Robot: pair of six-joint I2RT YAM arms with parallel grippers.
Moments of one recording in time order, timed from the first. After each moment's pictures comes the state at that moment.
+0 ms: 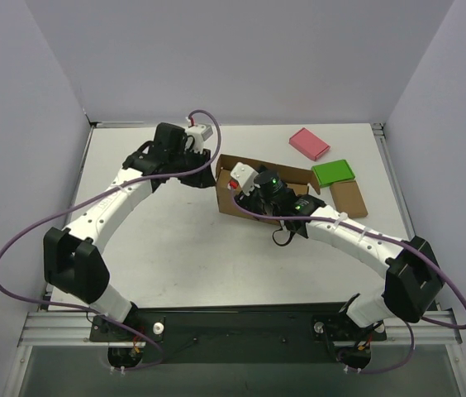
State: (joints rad) left arm -0.43 1.58 1.43 -0.60 0.34 -0.17; right arm 0.77 1.44 1.03 -0.21 0.29 -0.43
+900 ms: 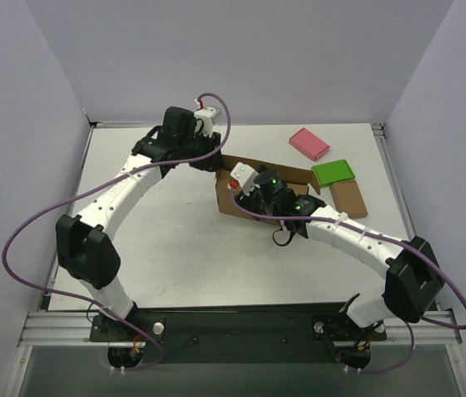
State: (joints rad) left arm -0.45 1.70 1.64 -0.59 0.31 -0.15; right arm 0.77 1.44 1.03 -0.21 0.29 -0.42
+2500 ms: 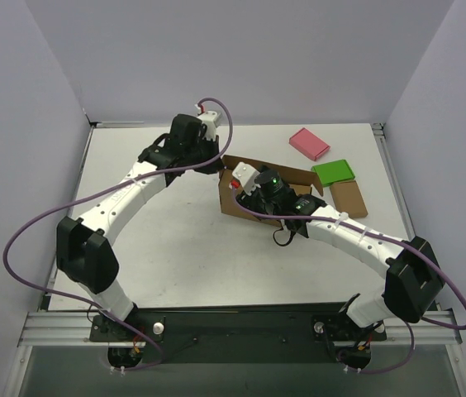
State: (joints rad) left arm -0.52 1.68 1.57 -0.52 0.17 -0.26; right arm 0.77 1.44 1.03 -0.23 0.31 -0.42
